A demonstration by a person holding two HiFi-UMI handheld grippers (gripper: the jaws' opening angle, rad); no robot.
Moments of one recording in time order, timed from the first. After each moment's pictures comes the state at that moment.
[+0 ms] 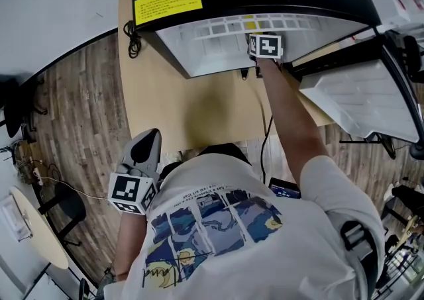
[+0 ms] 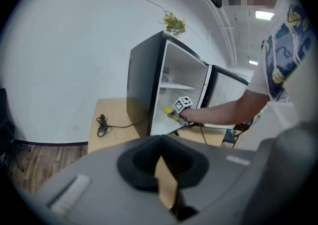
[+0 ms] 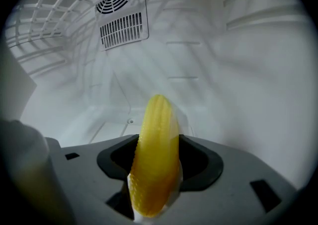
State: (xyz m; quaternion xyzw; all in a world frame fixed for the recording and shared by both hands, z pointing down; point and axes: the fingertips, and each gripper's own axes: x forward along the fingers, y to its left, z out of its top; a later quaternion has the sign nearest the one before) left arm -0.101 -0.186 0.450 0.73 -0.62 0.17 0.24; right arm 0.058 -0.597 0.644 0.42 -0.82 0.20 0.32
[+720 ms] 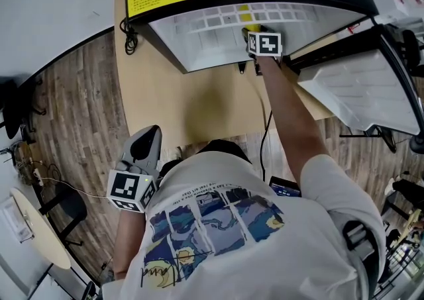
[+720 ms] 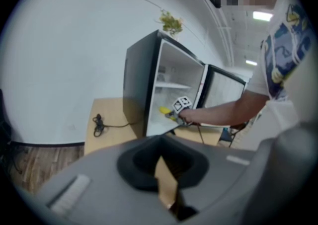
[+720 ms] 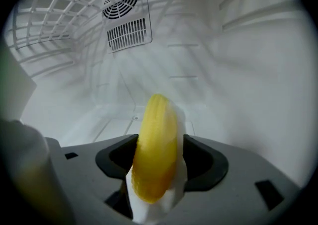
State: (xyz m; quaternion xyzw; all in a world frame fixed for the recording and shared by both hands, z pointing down) left arm -0.092 -0.184 0.449 0.74 -0.61 0.17 0.24; right arm 0.062 -0.585 0.641 0.41 -0.83 0.20 0.31
